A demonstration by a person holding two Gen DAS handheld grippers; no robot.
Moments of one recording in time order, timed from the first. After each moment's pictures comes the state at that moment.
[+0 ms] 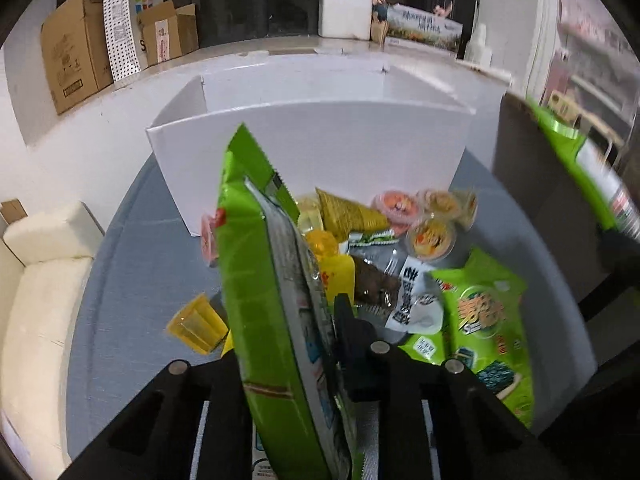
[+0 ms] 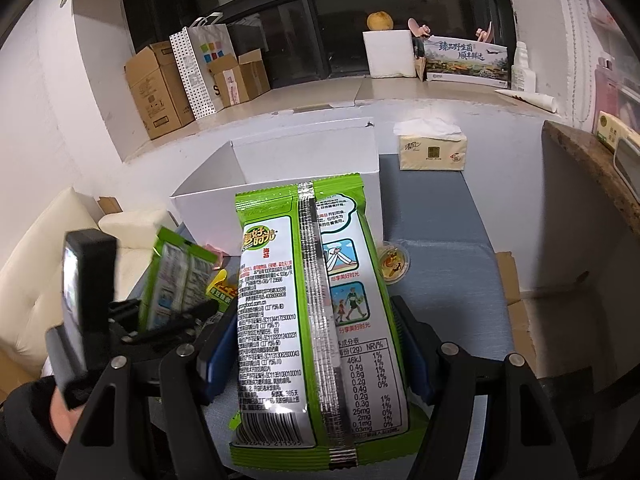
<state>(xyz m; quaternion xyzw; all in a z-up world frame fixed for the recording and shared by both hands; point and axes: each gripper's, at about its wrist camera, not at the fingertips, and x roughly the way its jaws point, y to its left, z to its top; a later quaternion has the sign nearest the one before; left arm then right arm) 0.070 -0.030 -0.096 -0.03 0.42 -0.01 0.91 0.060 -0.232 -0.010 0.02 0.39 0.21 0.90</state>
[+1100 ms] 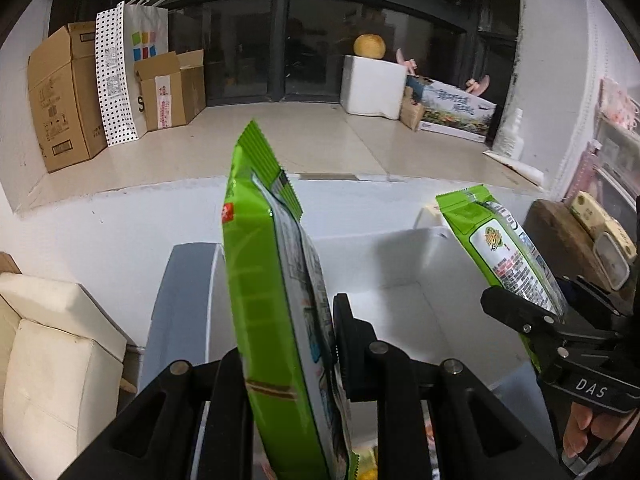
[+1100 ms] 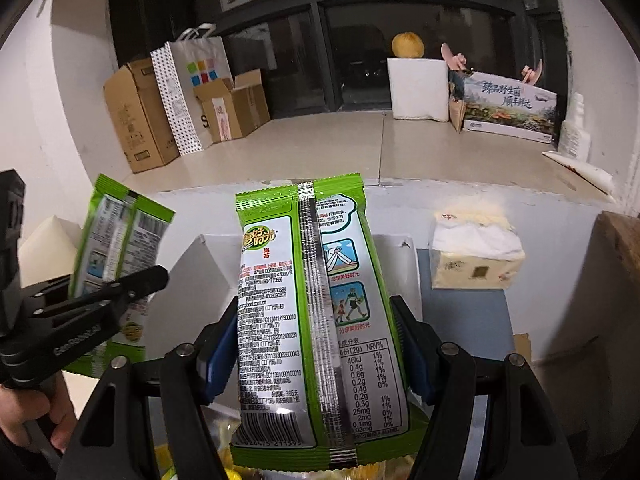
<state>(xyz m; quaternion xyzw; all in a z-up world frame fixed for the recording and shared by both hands) 0.243 0.040 0.021 -0.04 0.37 0.00 0.93 0.273 -0.153 0.030 0.01 0.36 0.22 0.91</state>
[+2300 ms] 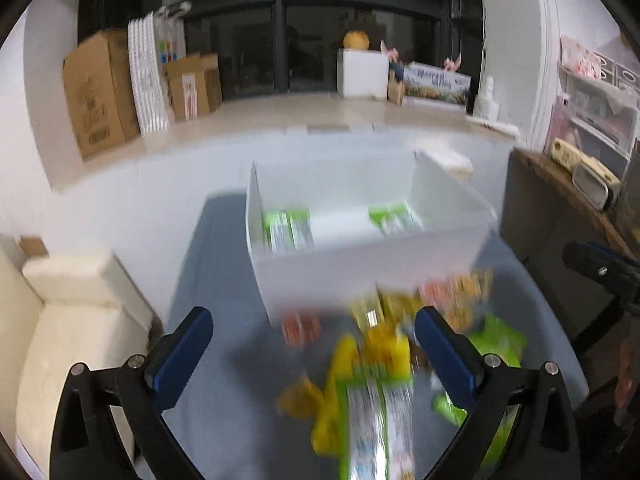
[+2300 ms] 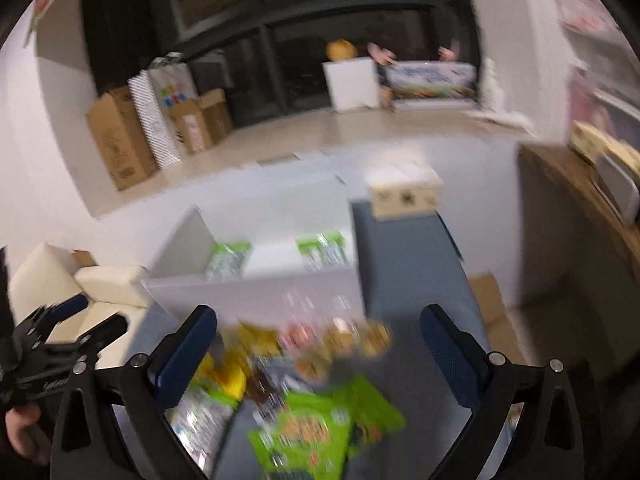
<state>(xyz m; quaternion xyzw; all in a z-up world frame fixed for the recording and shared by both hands) 0.056 0.025 -0.024 -0.01 0.36 0.01 0.93 0.099 -0.219 0.008 0.06 0.37 0.12 0.92</state>
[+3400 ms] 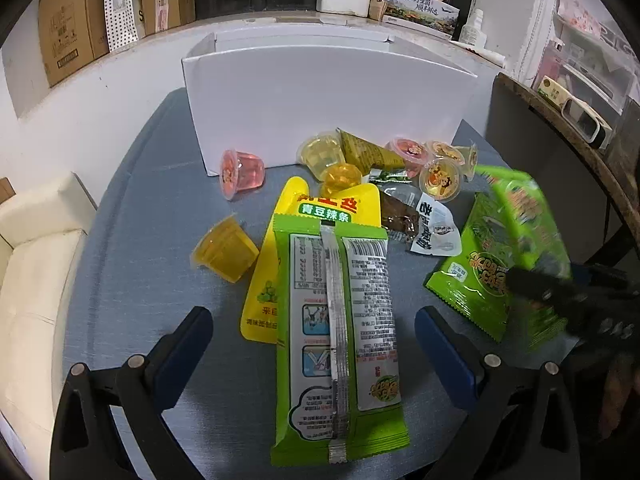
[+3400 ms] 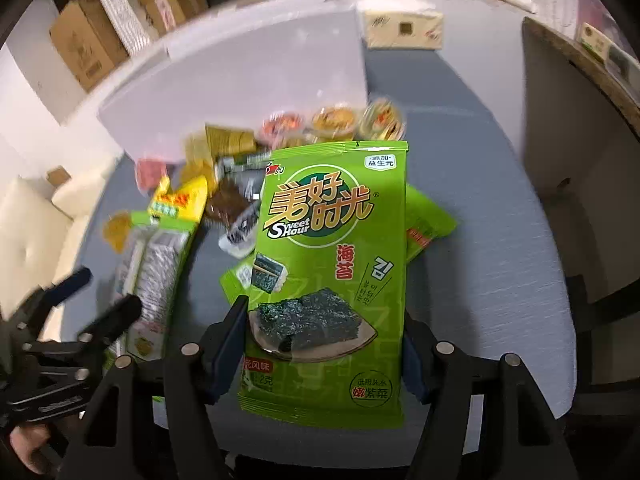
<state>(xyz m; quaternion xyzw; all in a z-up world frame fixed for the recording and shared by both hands) 0.034 -0.002 -0.115 -0.03 0.47 -0.04 0.88 0.063 -0.199 -0.084 0.04 0.52 0.12 0.84</state>
